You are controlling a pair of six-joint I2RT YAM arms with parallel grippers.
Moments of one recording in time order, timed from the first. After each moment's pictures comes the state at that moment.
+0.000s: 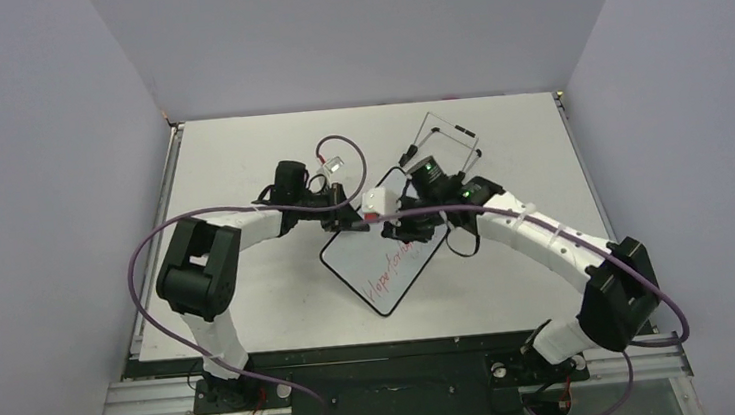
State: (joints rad) left arm -0.38 1.83 1.01 0.14 0.94 -0.57; right arm 0.60 1.51 1.21 -0.66 -0.33 -0.70
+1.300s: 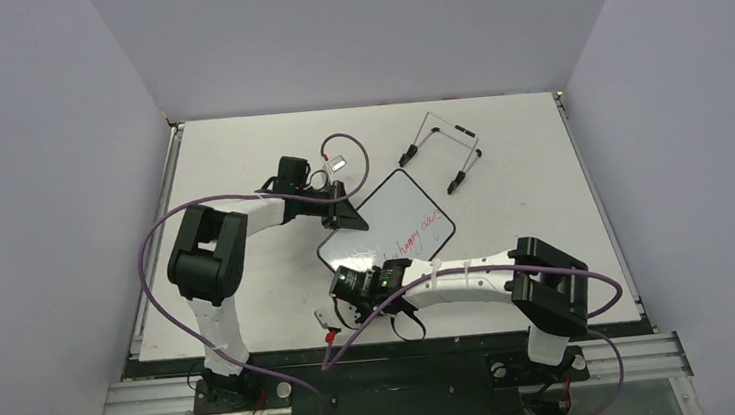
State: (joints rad) left arm -0.35 1.97 1.16 -0.03 1.05 -0.46; right arm 1.24 1.71 1.10 -0.58 0.28 -0.93
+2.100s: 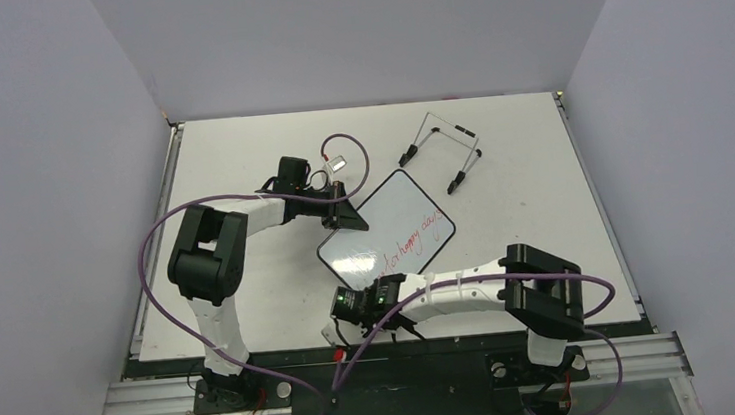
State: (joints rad) left arm -0.35 1.97 1.16 -0.03 1.06 -0.46; right arm 1.31 1.74 1.08 -0.61 0.37 -0.96
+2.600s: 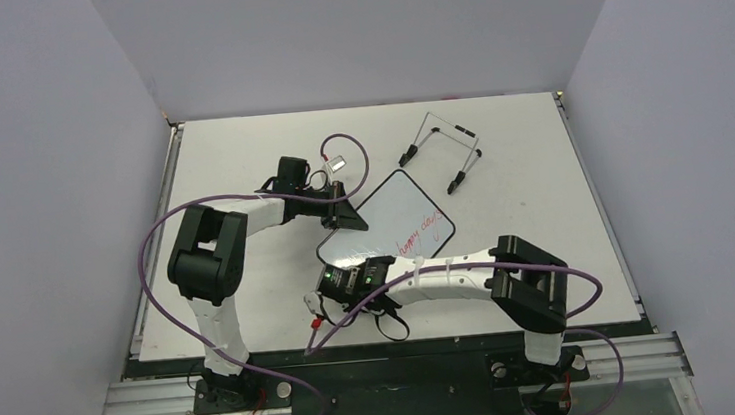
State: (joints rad) left arm -0.35 1.97 1.16 -0.03 1.06 -0.46; right arm 1.24 1.83 1.25 -0.61 0.45 -0.83
